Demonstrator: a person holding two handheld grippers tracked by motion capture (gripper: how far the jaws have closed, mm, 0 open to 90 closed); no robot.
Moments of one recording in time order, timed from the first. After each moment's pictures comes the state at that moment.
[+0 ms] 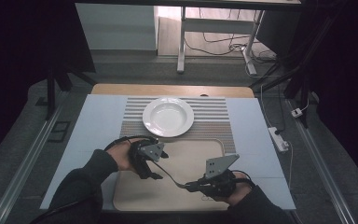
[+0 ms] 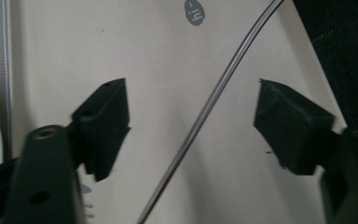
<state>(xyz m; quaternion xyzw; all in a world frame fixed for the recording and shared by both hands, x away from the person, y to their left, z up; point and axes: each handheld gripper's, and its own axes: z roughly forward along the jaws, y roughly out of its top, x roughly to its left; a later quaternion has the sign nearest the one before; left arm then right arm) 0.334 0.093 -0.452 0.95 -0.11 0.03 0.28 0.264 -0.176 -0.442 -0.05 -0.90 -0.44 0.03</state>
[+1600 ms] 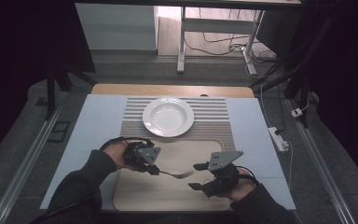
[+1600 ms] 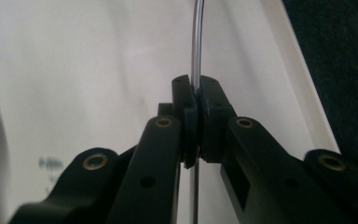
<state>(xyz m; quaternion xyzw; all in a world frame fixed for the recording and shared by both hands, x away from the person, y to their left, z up) 0.332 0.107 -0.455 0.97 -0.09 -0.01 0.24 0.279 -0.186 -0.444 -0.12 -0.89 -0.43 -0.05</state>
